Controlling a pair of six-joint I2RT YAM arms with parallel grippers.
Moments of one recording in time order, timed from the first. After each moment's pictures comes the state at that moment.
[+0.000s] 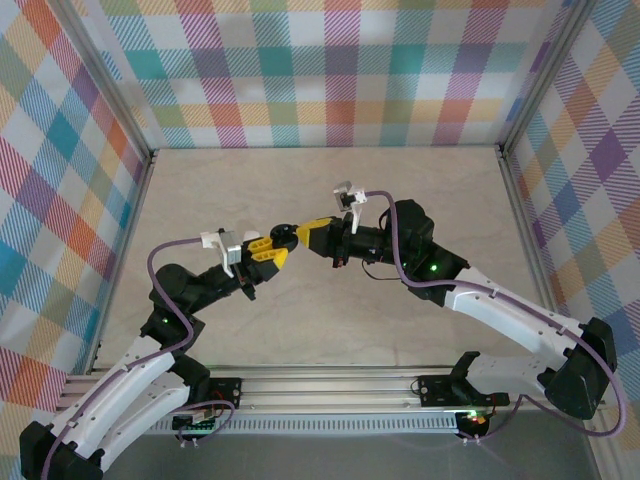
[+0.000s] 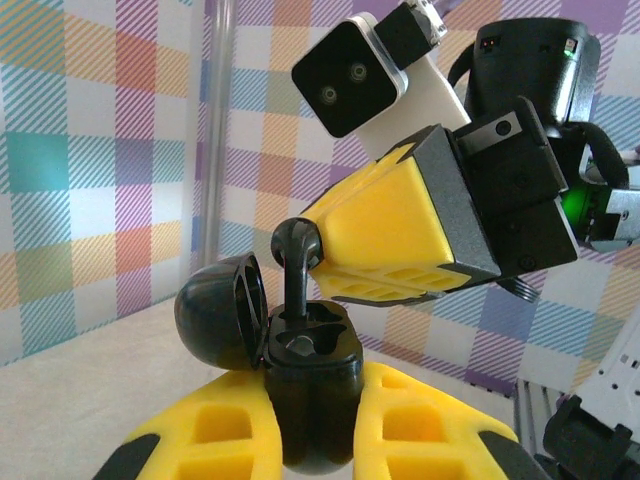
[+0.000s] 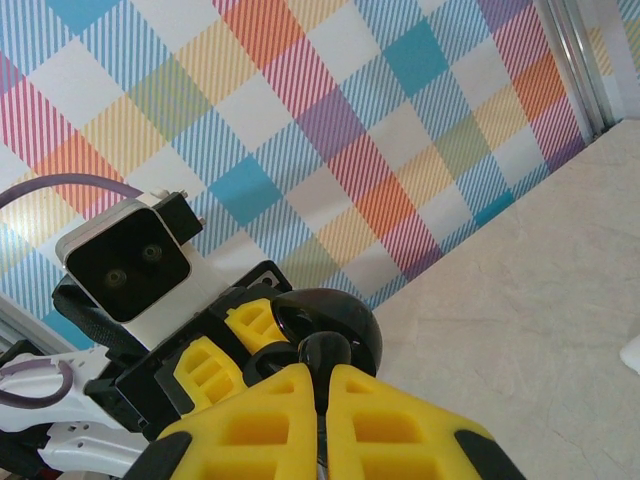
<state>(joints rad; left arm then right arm) -0.53 0.65 0.47 0.42 0.56 -0.24 0.87 1.18 1.01 0.15 -0.47 0.57</state>
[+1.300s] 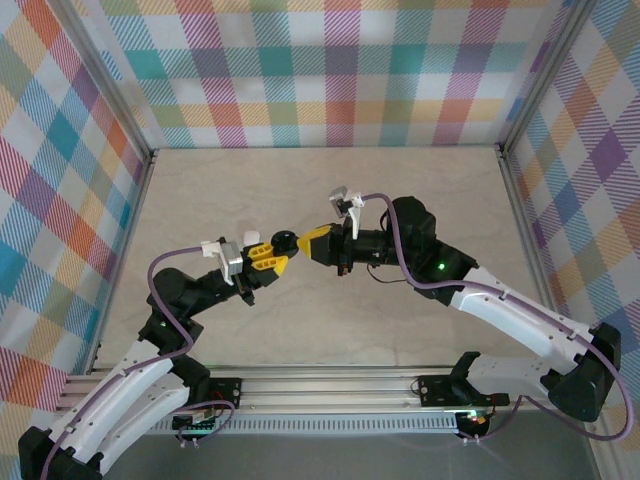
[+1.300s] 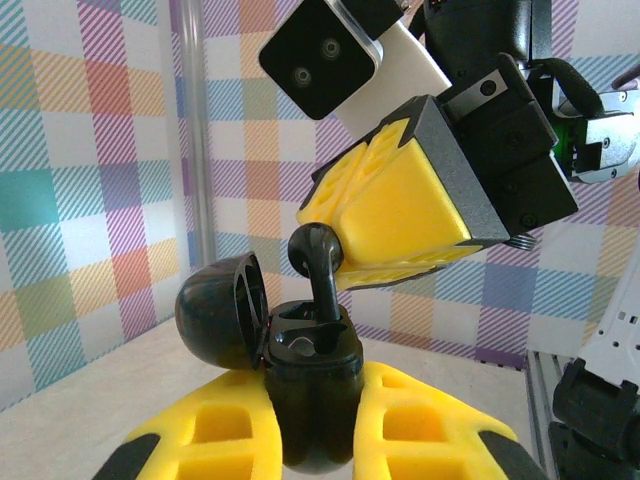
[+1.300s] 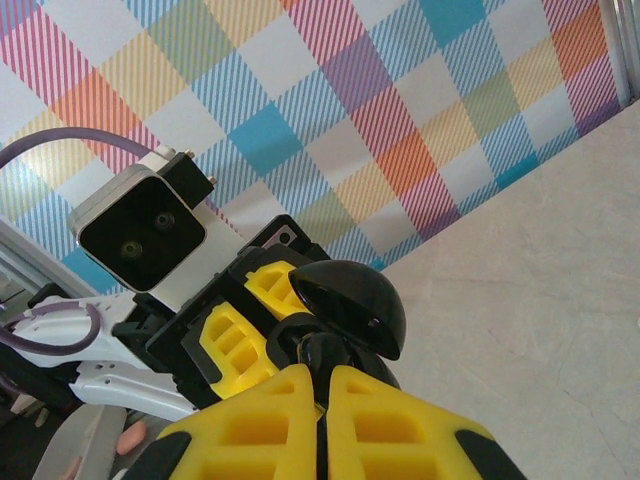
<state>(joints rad) -0.54 0.61 0.46 0.41 0.59 -0.13 0.88 1.15 1.07 -0.03 -0.54 0.49</state>
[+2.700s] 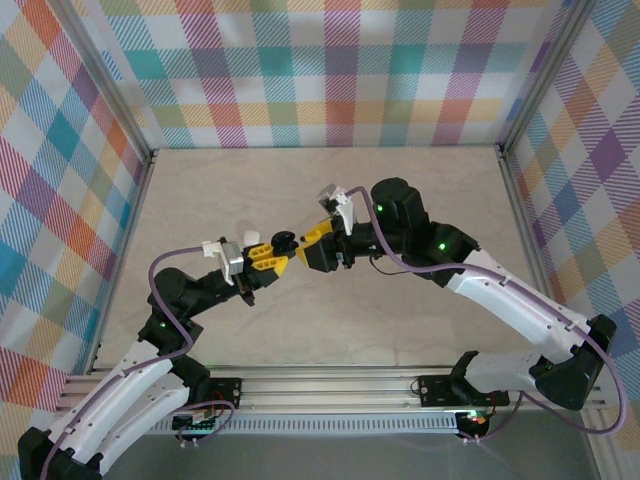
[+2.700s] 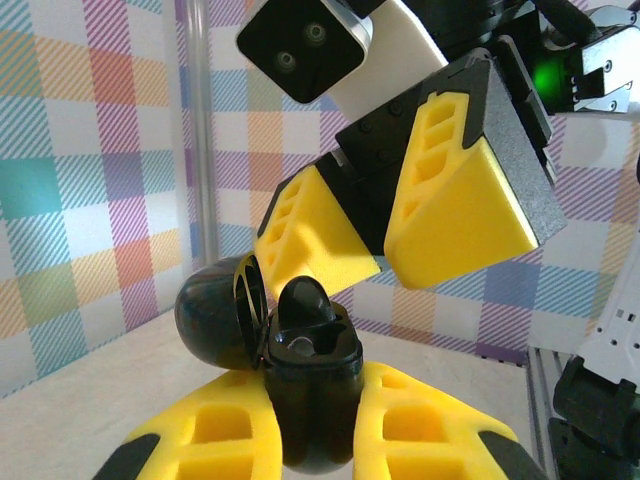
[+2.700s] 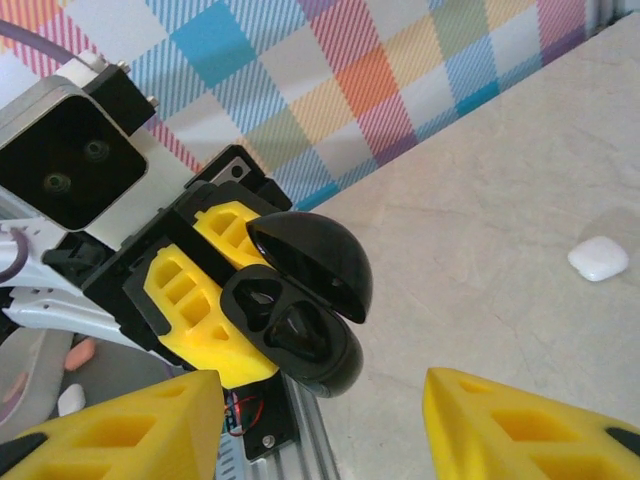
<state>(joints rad) -0.54 0.60 0.46 0.39 0.58 -0.13 0.86 1.25 1.30 -0.43 -0.54 0.26</state>
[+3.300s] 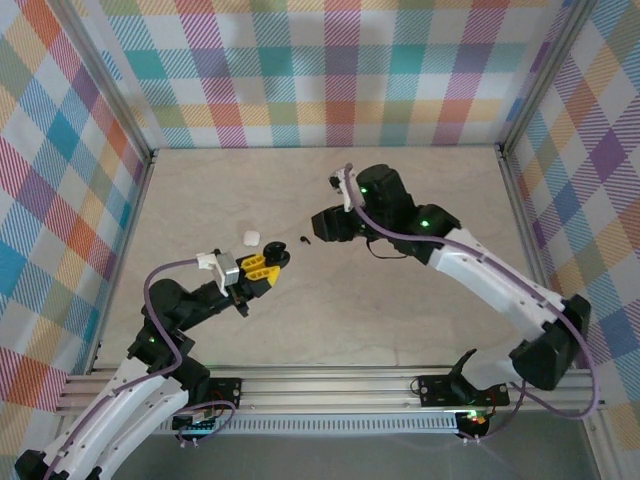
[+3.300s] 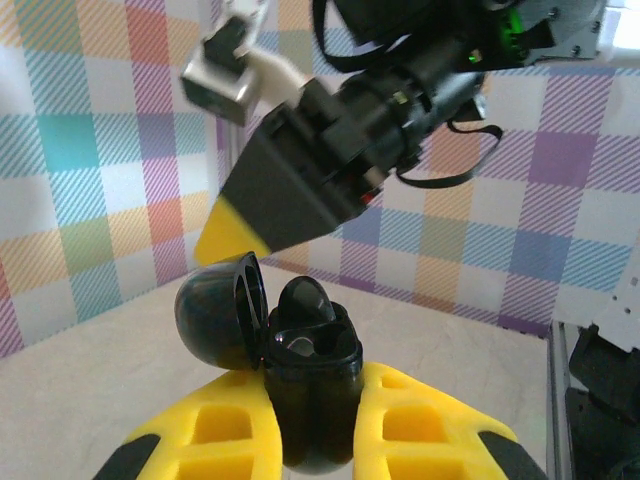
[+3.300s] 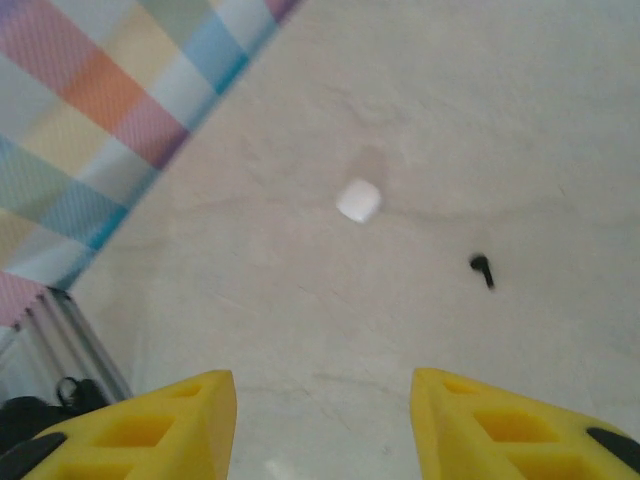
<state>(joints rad) -0.54 0.45 0.41 0.18 0.51 -0.10 0.78 1.42 1.40 -0.60 -0.18 0.36</state>
